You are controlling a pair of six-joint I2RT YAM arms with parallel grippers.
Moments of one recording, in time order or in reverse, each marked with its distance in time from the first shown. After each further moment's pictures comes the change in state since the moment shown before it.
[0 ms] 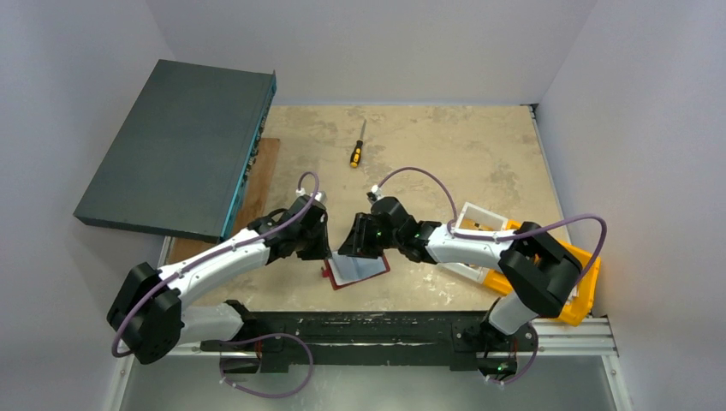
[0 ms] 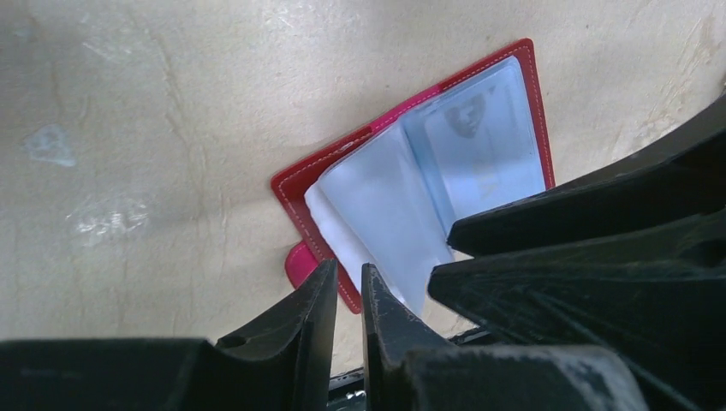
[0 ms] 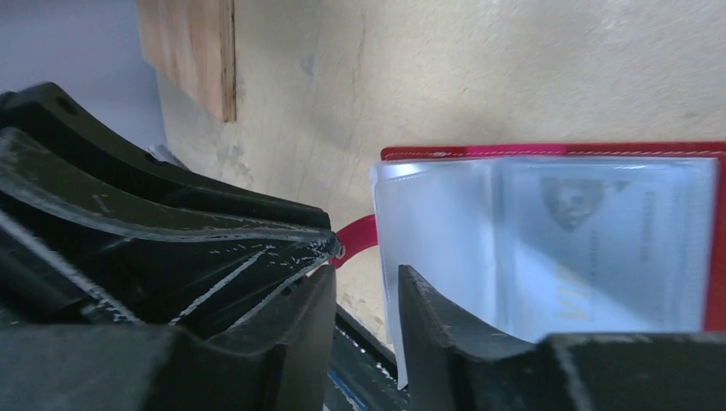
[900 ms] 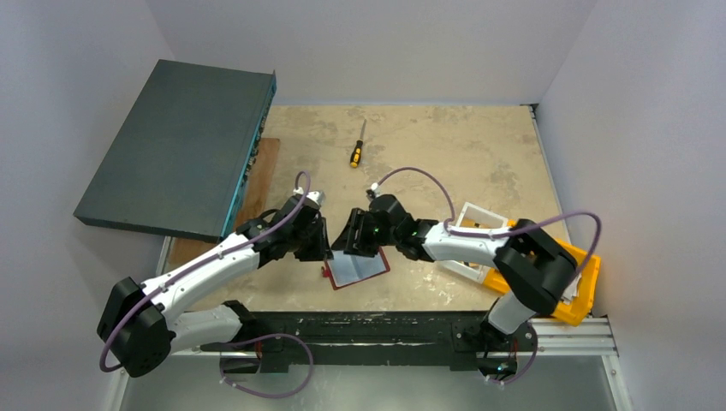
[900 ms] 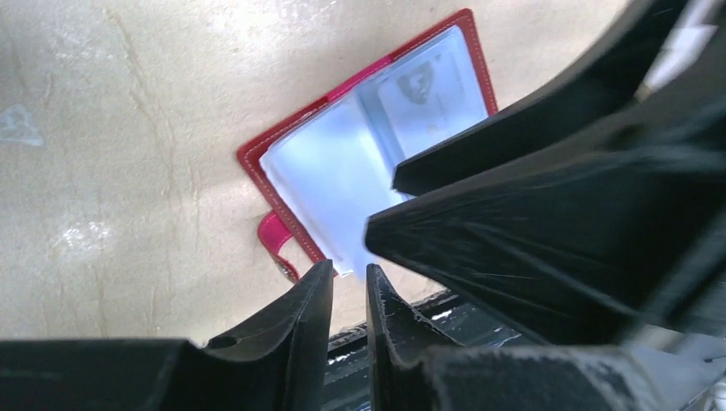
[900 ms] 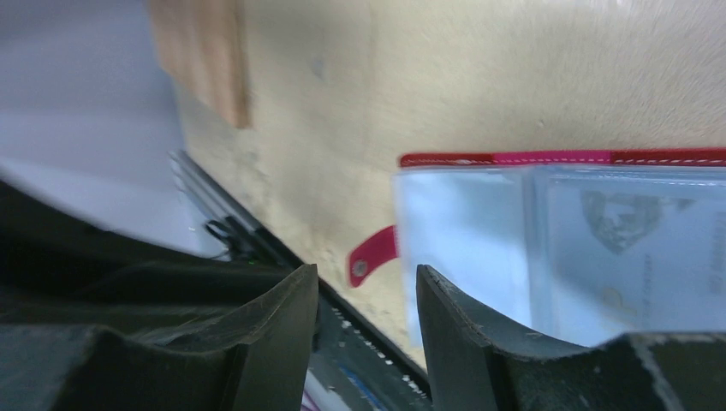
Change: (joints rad) left arm 0.000 -0.111 0.008 -0.065 0.061 0.007; right arm 0.015 0.076 0.034 0.050 -0.021 0.089
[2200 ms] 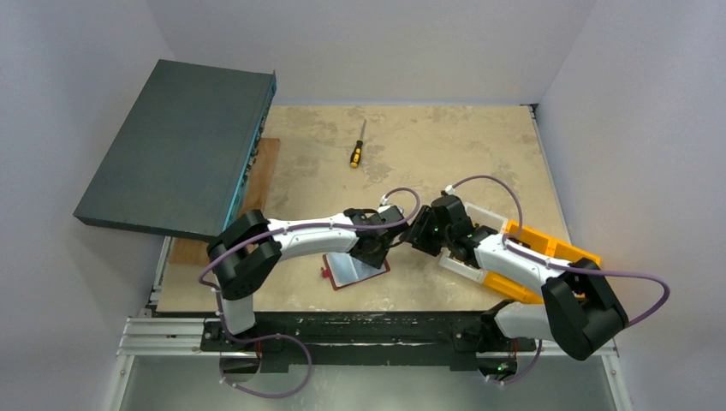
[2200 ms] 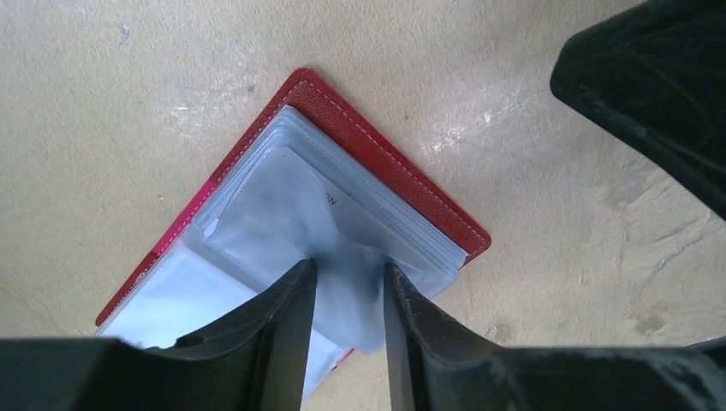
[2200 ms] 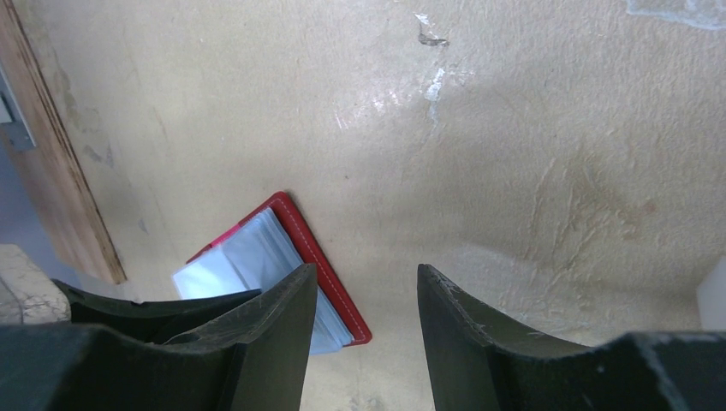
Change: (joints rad) left arm -0.344 0.714 0.481 -0.062 -0.284 0.139; right arm -0.371 -0.381 -0.286 -0.255 0.156 -0.123
